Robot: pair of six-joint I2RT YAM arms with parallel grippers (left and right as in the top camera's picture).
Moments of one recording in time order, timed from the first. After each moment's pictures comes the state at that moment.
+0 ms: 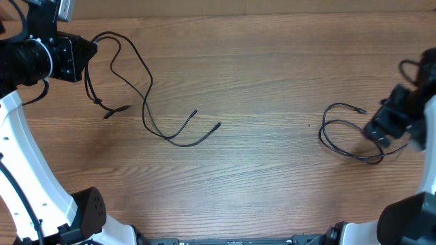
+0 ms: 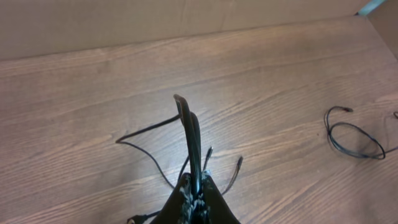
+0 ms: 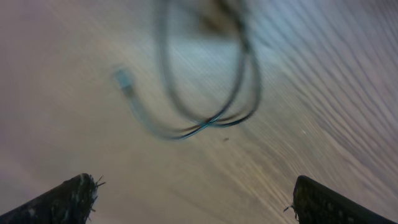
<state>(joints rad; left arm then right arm) 0.29 1.76 2.52 -1.67 0.59 0.32 -0.36 1.60 1.50 -1.39 -0.10 1.96</state>
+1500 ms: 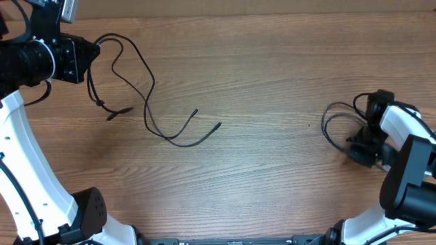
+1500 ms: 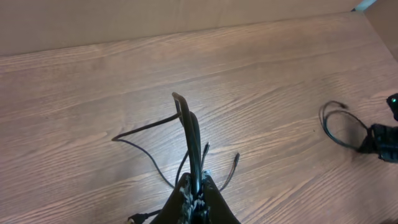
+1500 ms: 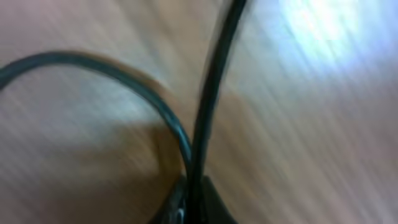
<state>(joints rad) 0.28 1.76 2.52 -1.69 0.59 0.32 -0.33 1.82 1.04 -0.86 0.17 1.76</state>
